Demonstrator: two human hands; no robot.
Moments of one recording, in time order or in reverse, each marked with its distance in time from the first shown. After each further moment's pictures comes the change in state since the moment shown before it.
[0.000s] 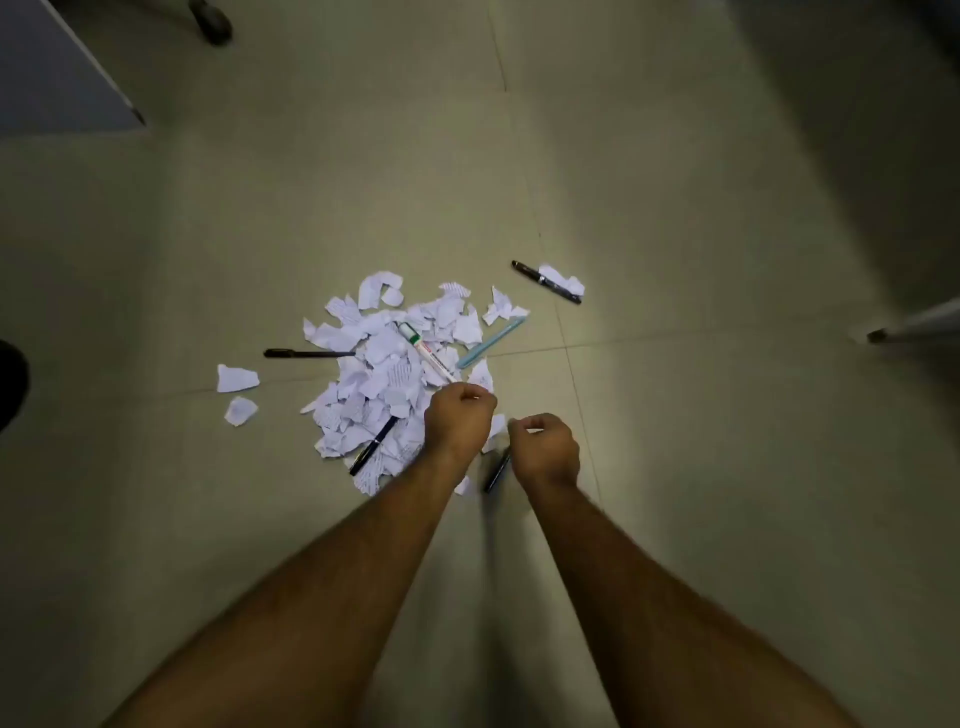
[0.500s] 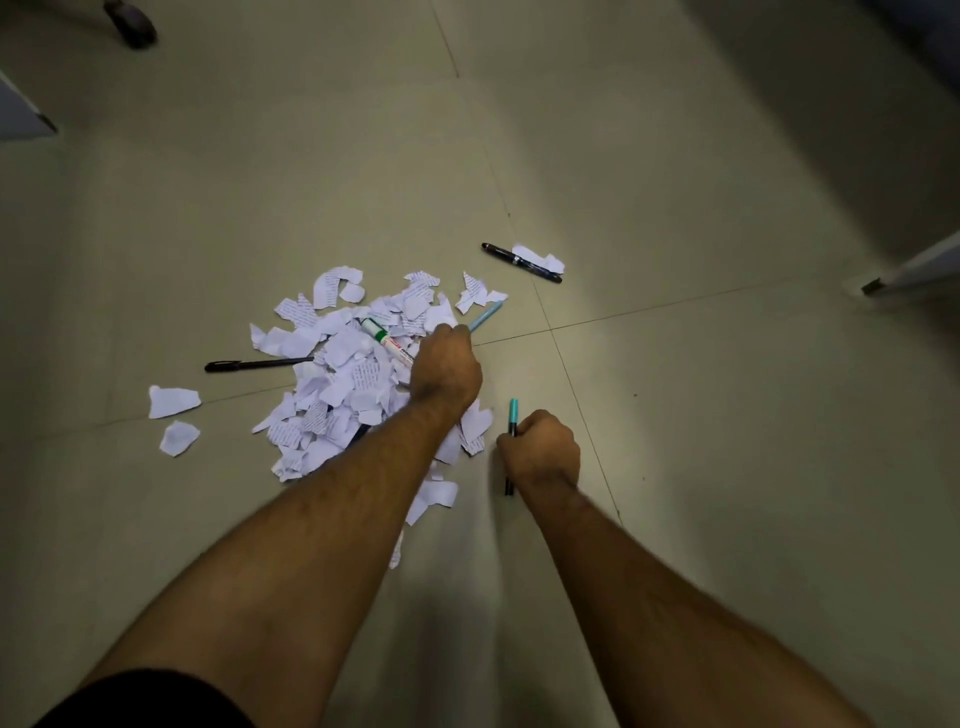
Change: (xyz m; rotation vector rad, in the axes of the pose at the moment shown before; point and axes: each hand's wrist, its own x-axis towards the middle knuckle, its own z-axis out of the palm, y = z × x) left_hand 0.086 0.001 0.032 0.891 0.147 0.545; right_hand 0.049 0.041 0.031 -0.326 0.053 -0.082
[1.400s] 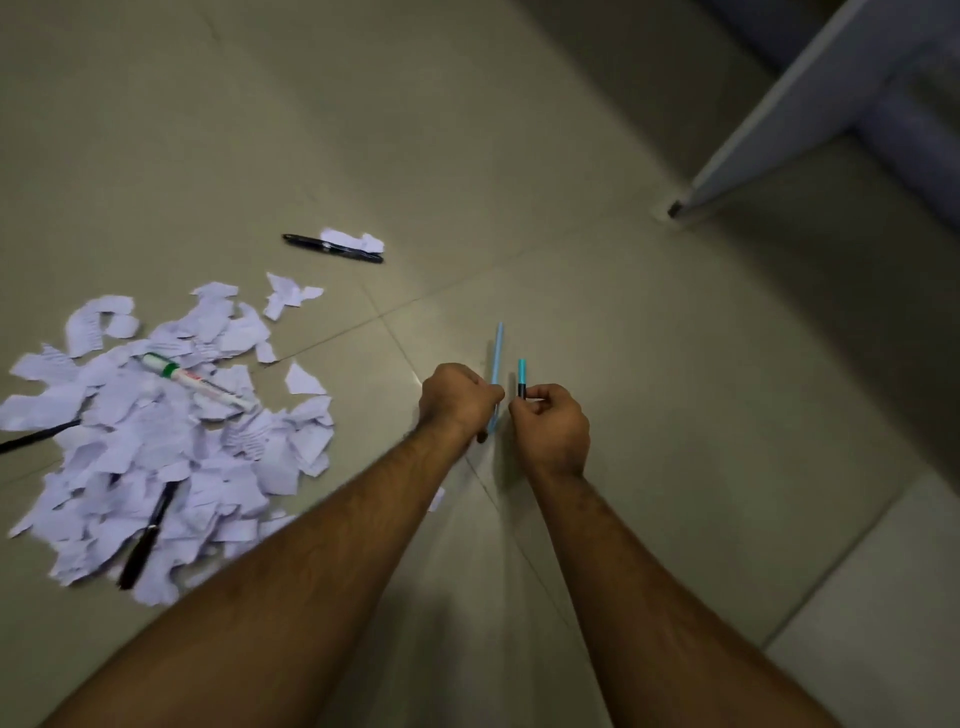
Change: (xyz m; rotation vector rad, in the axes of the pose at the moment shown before) left_hand -0.073 0.155 0.082 -0.511 -0.405 -0.198; right_hand 0.029 0.120 -0.098 0.460 0.420 0.219
